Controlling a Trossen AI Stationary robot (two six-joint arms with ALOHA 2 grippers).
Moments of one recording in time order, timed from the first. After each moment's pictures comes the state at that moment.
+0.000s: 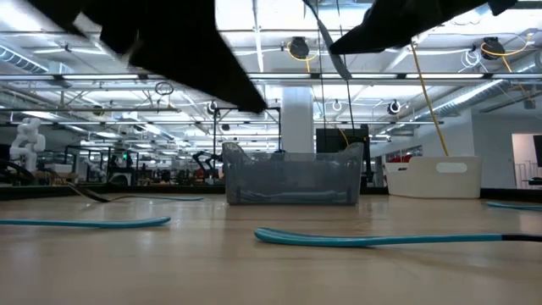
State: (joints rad) left arm -0.66 2.03 1.37 -0.35 -0.82 -0.45; right arm 0.20 1.15 0.65 0.12 0.37 -0.15
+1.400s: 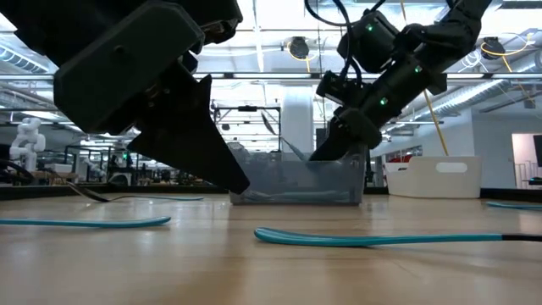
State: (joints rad) left arm -0.61 2.03 1.22 -0.24 -0.68 -0.66; right arm -0.06 1.60 0.65 0.26 0.18 -0.07
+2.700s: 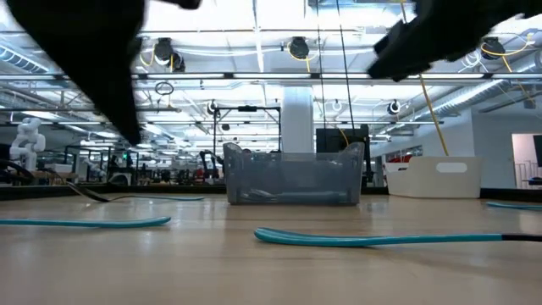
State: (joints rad) left arm -0.64 2.03 1.55 -0.99 -0.39 -1.06; right arm 0.44 1.31 0.65 0.07 0.24 0.15
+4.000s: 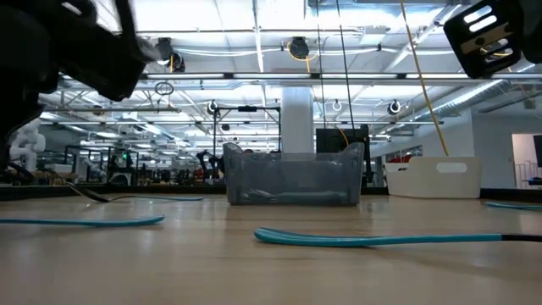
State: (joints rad) left arm -0.64 2.07 1.45 -1.05 -0.02 -1.37; right arm 0.76 1.46 0.65 0.21 0.30 0.27
